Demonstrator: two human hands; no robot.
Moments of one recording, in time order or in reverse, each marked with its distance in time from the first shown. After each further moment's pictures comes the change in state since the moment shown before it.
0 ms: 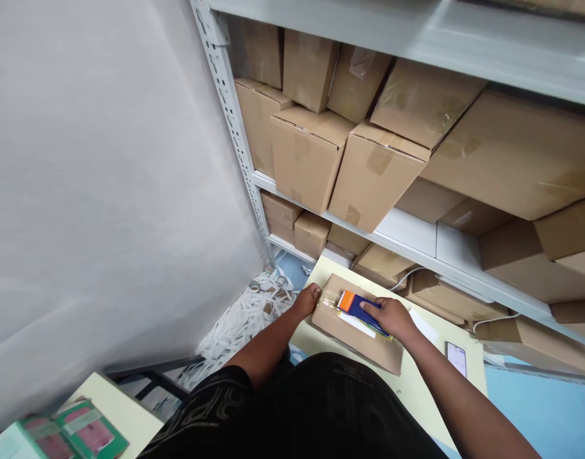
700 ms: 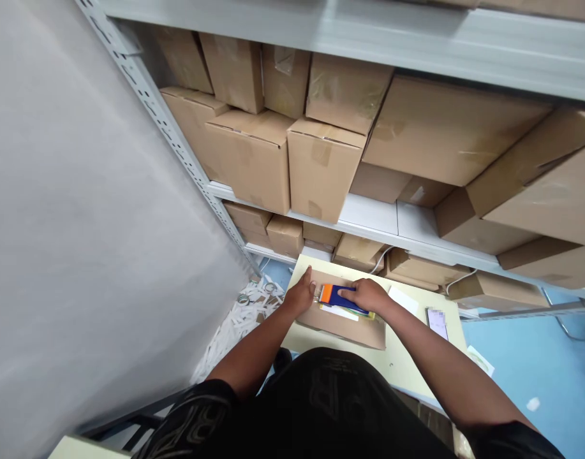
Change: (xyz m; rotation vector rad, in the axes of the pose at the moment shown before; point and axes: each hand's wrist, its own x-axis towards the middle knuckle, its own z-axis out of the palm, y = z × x) left_hand 0.005 0.068 -0.008 0.098 -0.122 0.111; right_hand 0.009 0.006 -0.012 0.045 -0.018 -0.012
